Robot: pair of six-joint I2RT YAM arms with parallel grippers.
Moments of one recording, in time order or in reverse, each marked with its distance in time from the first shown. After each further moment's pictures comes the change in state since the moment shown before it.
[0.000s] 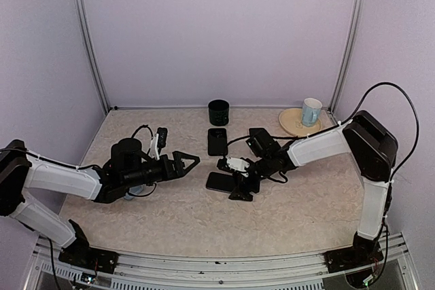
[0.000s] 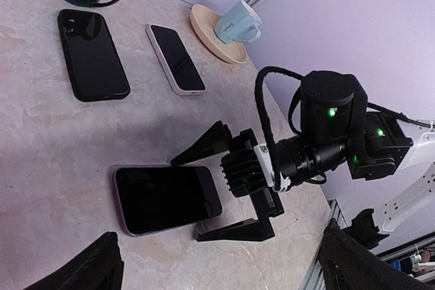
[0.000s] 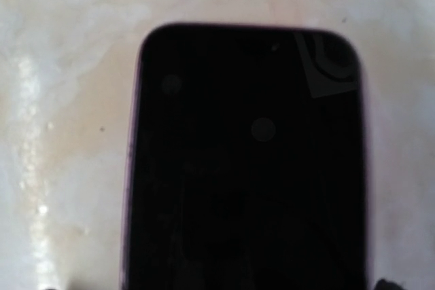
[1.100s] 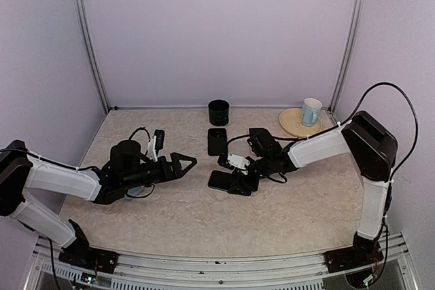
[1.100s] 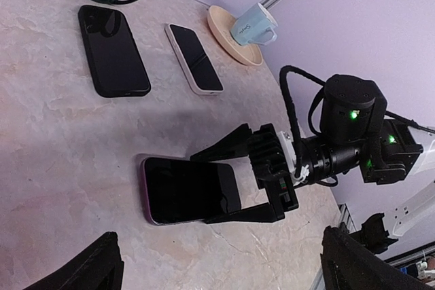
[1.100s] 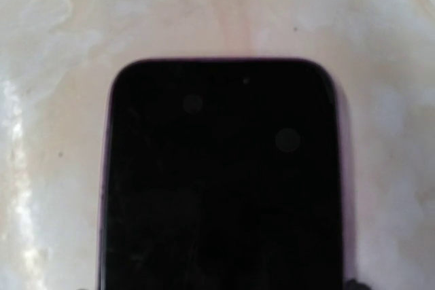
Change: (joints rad) left arm 0.017 0.001 -0.024 0.000 -0.024 0.001; right arm -0.008 0.014 -0.013 0.085 0.019 0.069
